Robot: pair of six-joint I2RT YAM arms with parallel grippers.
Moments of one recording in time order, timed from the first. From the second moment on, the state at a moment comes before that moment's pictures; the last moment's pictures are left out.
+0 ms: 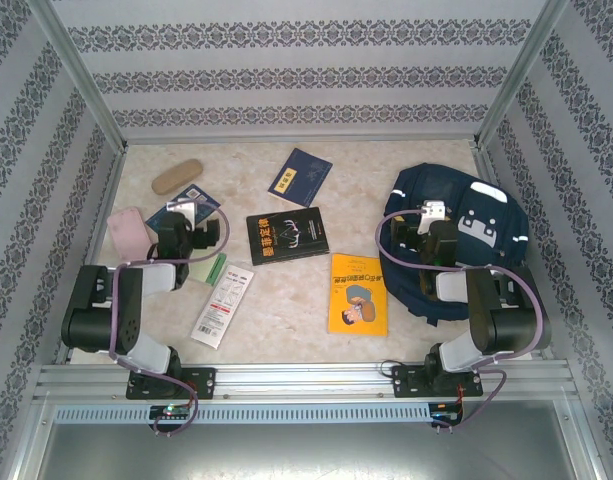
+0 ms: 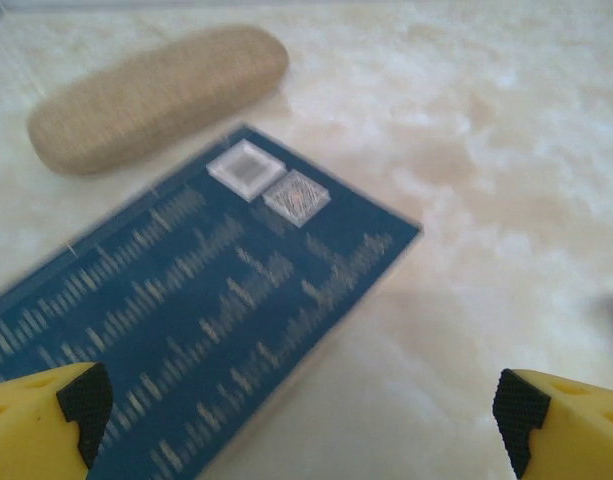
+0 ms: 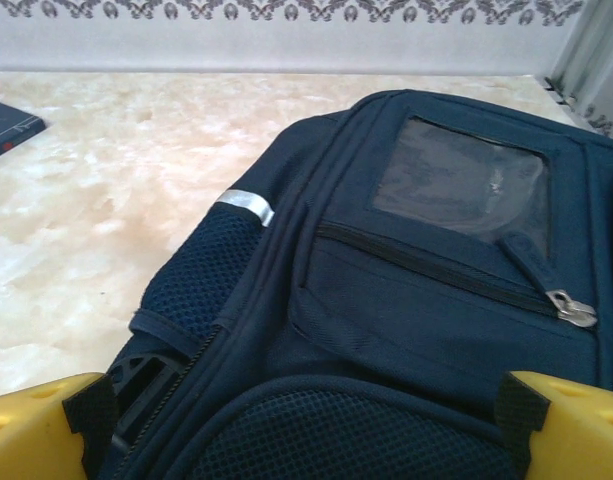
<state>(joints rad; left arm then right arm) 0.00 1.52 0.54 0.48 -0.09 -0.02 0.01 1.50 0.38 0.76 0.04 0.02</state>
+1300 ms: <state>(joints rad) 0.00 1.01 0.92 -0.60 0.18 -0.56 0.15 1.46 0.83 -0.39 -0.08 0.74</state>
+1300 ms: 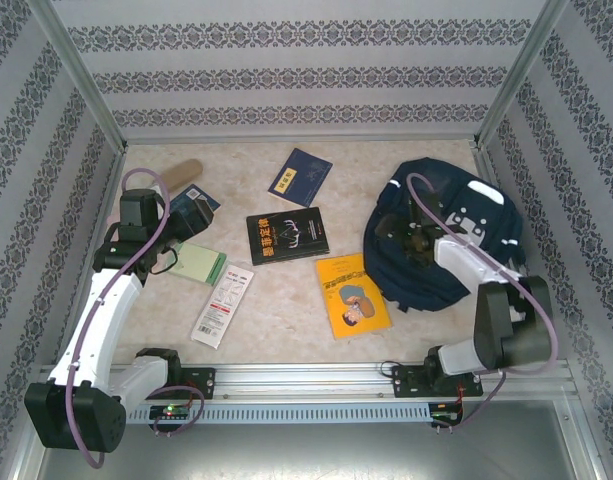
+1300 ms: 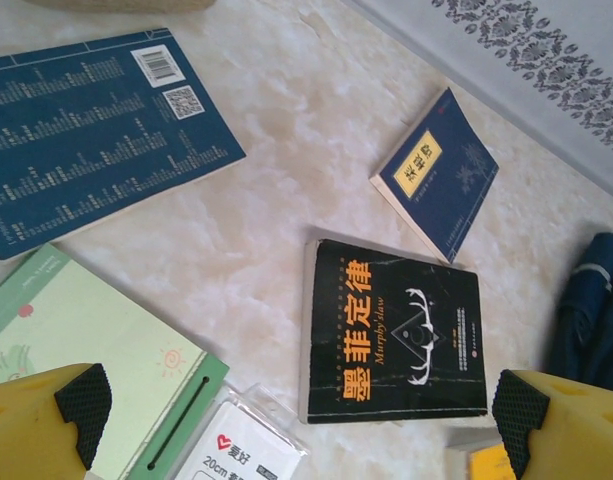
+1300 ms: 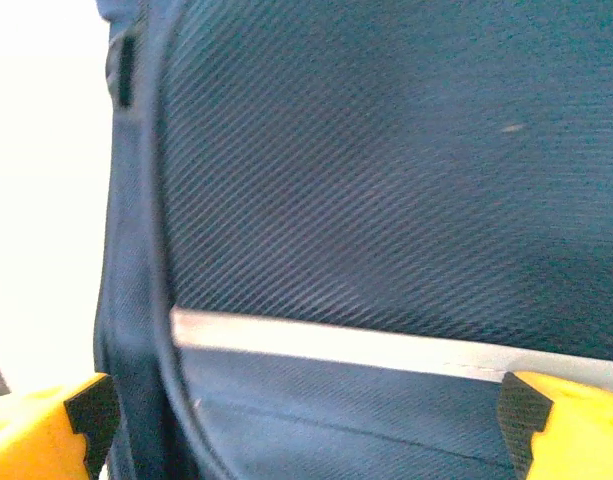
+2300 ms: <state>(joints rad) 0.00 1.02 0.88 -0.62 0.26 -0.40 0.52 2.03 1.63 -0.46 -0.23 0.77</state>
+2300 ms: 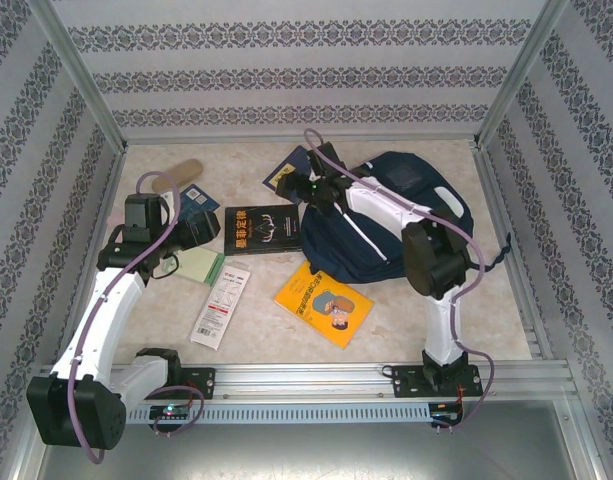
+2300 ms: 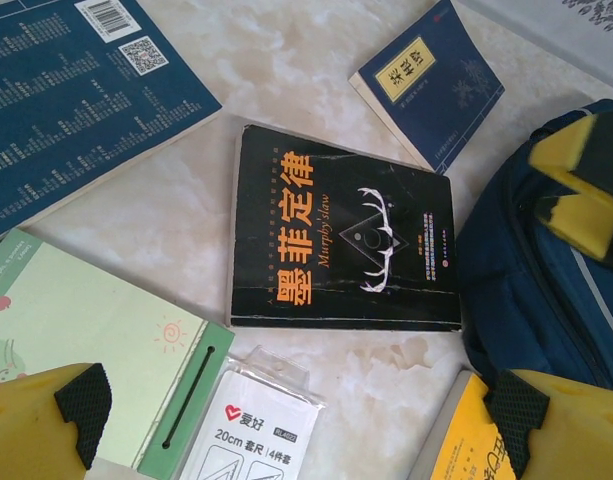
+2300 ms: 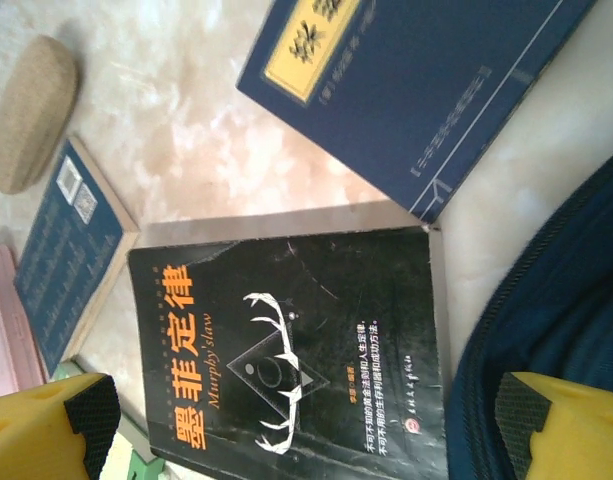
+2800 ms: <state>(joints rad) -0.13 1.07 0.86 -0.55 0.24 -0.51 0.42 1.57 1.09 -0.50 -0.18 0.60</state>
